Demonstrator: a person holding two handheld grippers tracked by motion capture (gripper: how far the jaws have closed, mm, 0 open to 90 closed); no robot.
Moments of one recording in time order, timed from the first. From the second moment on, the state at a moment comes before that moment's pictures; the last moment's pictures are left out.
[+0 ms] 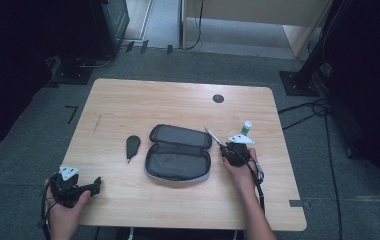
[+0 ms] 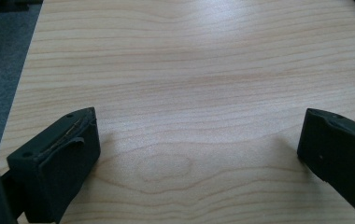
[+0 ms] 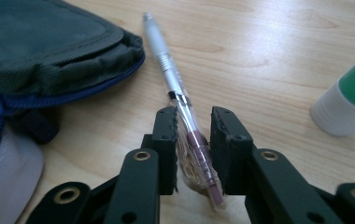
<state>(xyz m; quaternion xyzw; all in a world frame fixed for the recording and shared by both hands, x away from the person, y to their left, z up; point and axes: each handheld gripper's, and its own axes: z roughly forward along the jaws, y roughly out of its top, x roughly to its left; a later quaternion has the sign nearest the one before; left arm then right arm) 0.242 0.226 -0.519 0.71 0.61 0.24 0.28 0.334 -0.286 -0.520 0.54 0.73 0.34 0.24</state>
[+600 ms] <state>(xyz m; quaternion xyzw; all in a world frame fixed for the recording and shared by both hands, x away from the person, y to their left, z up) 0.242 0.226 -0.519 0.71 0.61 0.24 0.28 0.285 -0.293 -0.518 0.56 0.71 0.34 0.25</state>
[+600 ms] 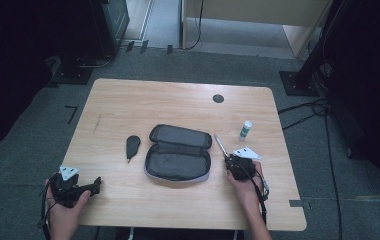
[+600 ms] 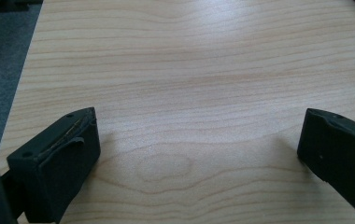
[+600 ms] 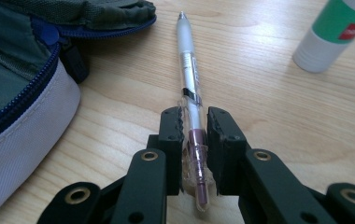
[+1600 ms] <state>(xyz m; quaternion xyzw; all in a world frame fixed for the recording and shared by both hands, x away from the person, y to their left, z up) 0.242 0.226 -0.519 0.71 0.61 0.24 0.28 0.253 -0.295 -0.523 0.55 0.71 0.35 0.25</state>
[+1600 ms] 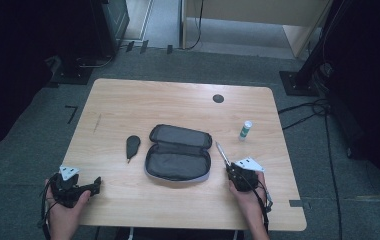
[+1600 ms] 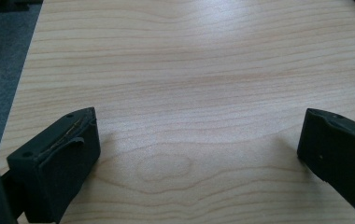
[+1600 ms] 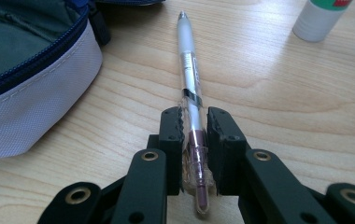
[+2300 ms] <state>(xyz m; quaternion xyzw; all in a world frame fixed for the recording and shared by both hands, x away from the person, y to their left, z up) 0.242 0.226 -0.519 0.71 0.61 0.24 0.28 0.246 -0.300 -0.490 0.54 0.71 0.38 0.26</state>
